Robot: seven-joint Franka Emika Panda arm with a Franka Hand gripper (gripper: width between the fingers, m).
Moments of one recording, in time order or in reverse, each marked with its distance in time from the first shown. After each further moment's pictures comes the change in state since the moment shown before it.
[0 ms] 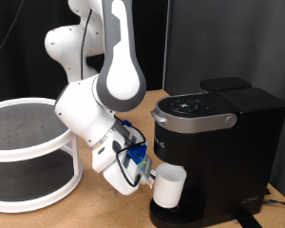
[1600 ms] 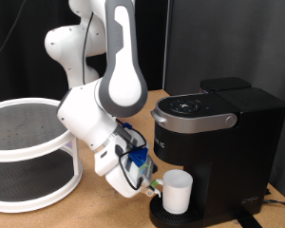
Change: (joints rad) arm -0.008 0.027 0.019 -0.002 0.015 -0.014 -0.024
